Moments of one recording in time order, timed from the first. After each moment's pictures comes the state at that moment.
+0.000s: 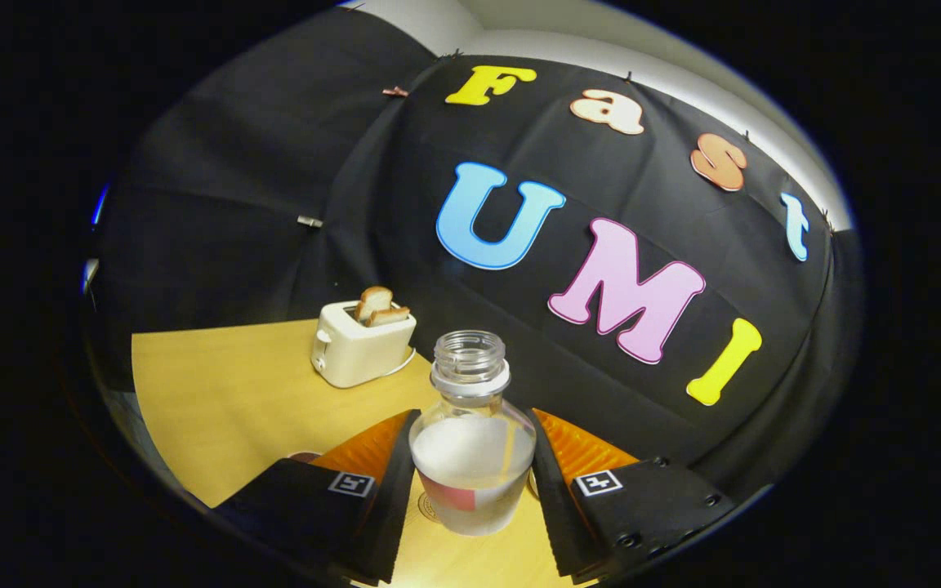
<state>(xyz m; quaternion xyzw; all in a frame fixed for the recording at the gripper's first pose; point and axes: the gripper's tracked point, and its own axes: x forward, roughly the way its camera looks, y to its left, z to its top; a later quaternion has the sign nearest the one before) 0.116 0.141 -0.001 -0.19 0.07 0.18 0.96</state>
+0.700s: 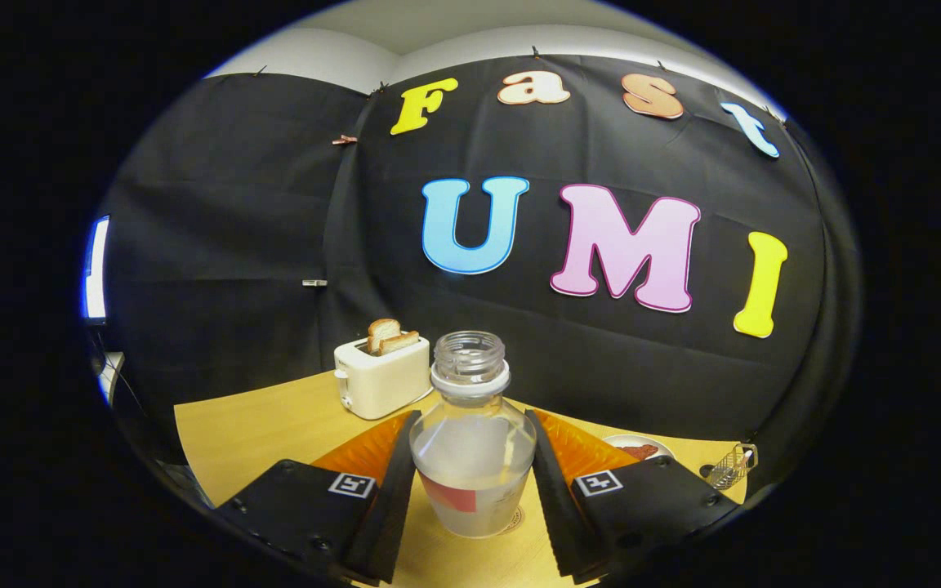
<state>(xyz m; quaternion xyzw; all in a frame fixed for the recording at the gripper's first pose) 0.138 0.102 -0.044 -0.04 0.08 0.23 0.97</state>
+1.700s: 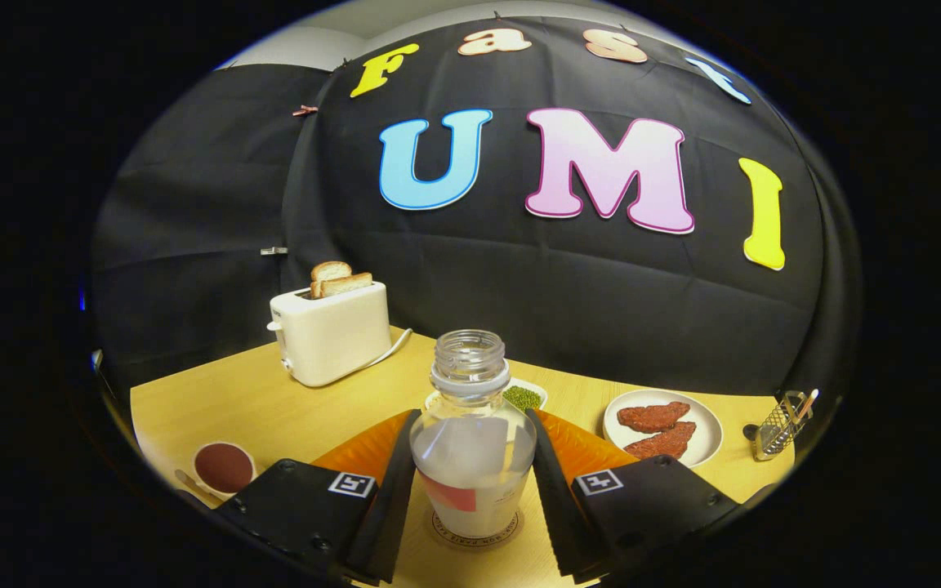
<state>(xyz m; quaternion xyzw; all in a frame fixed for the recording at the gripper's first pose) 0.225 0.099 -0.182 -0.01 0.13 0.19 0.97</state>
